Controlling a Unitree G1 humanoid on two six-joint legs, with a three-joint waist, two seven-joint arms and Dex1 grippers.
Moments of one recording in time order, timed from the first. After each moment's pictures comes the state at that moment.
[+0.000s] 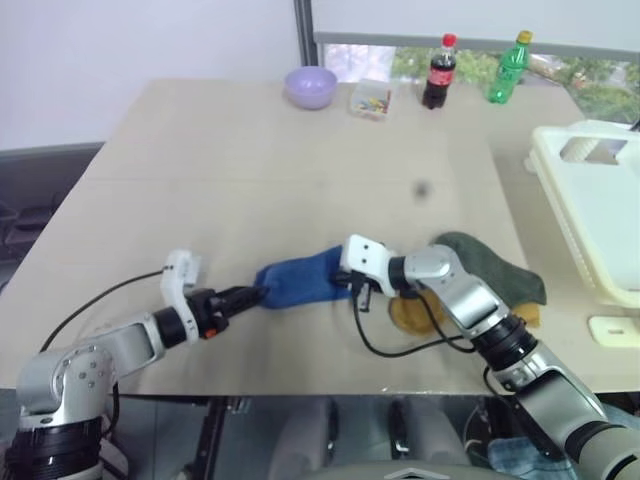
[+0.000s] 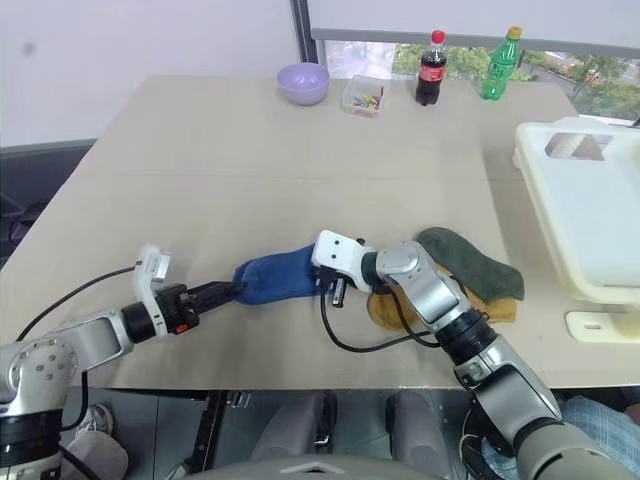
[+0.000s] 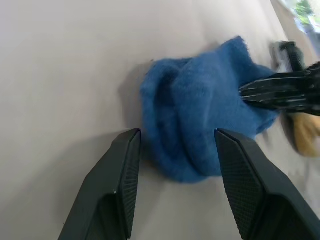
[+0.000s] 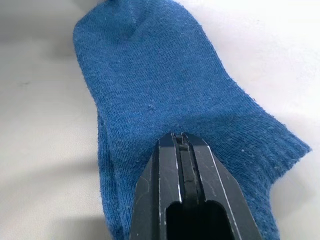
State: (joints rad) left arm -0.05 0.69 0.34 -0.21 -1.00 1.11 -0.60; right arm -0.61 -0.27 0.51 0.10 -0.03 0.39 0.91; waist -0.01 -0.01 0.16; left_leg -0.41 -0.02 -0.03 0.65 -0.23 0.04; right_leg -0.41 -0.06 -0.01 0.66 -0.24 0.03
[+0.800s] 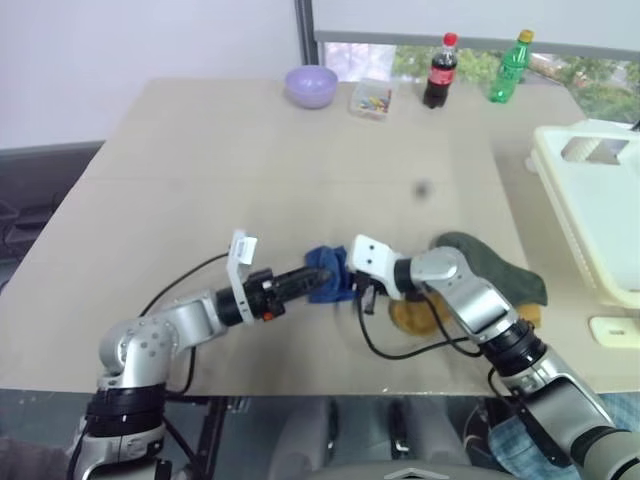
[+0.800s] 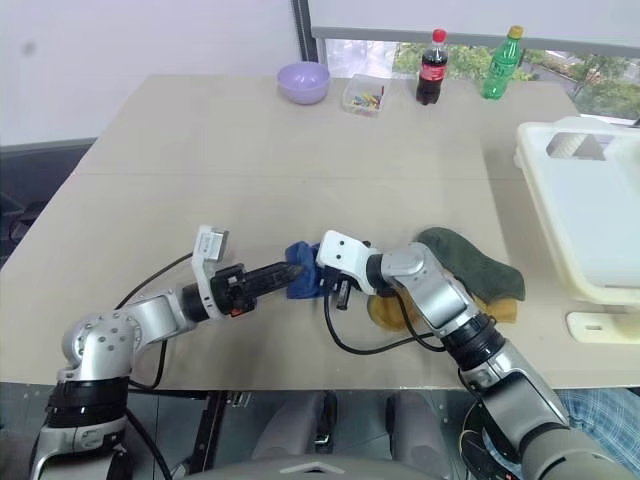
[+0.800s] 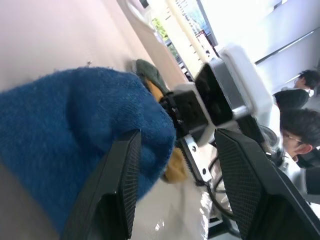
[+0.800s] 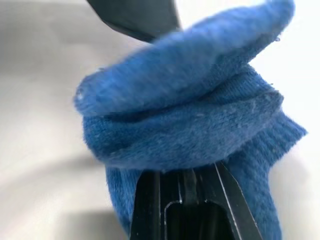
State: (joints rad) left arm -0.22 0.51 0.18 -0.17 -1.06 1.04 -0.75; right arm -0.58 -0.31 0.49 0.00 -0.01 0.49 0.91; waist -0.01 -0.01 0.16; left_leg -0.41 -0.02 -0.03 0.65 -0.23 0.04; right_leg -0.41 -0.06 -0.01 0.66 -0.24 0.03
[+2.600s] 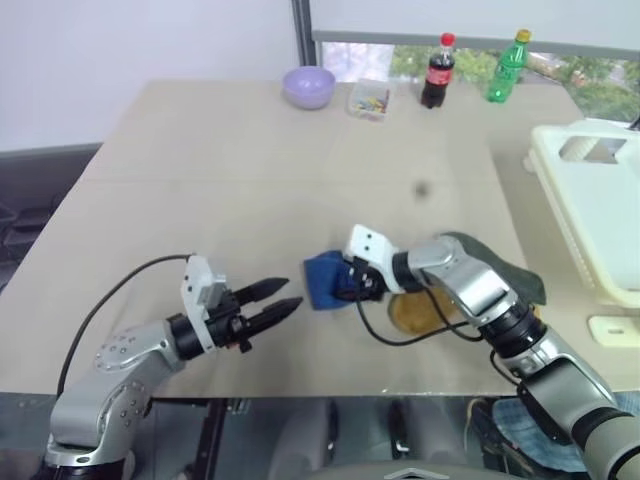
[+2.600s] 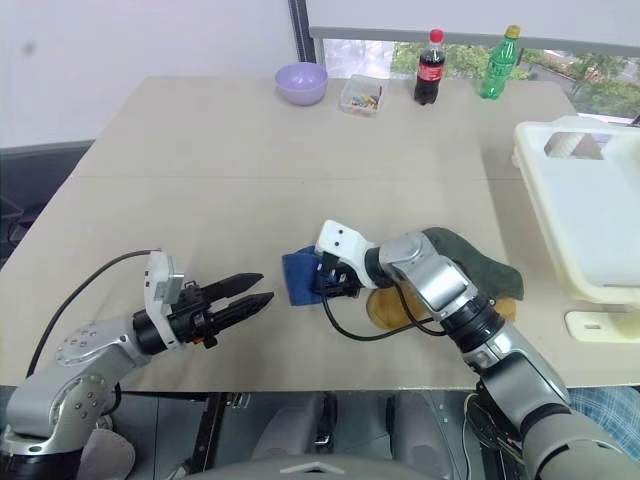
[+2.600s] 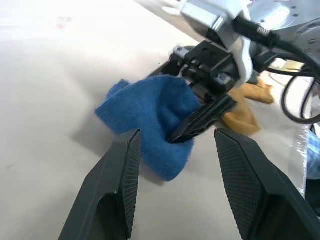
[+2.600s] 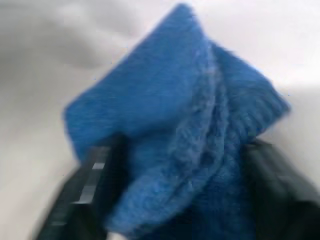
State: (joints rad) left arm 0.15 0.66 0.25 -0.46 -0.71 0.52 -0.92; right arm -0.69 -0.33 0.57 0.07 0.12 0.61 0.93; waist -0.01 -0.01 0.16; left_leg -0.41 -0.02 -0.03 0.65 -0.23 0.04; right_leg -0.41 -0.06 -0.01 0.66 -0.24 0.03
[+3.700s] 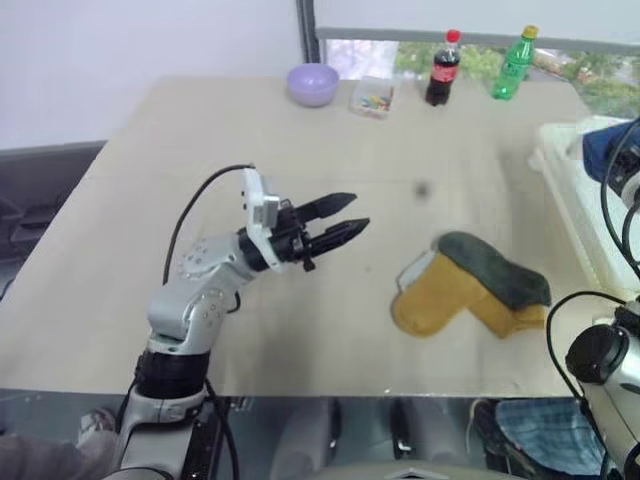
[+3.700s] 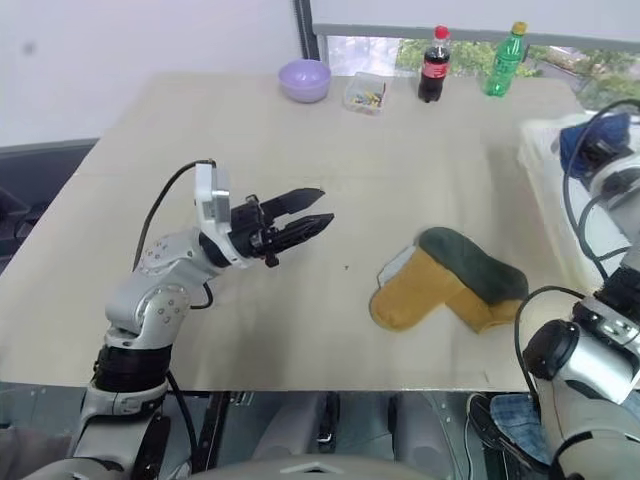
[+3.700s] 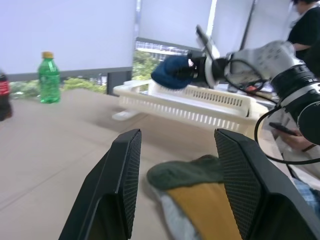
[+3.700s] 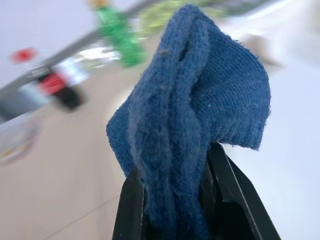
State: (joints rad) left arm -0.42 0.43 0.03 -0.24 -0.67 0.41 -0.94; right arm -0.83 -0.53 -0.78 0.24 0.41 0.99 0.00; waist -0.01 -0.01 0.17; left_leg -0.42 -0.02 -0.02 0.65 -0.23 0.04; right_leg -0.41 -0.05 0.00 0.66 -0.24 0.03
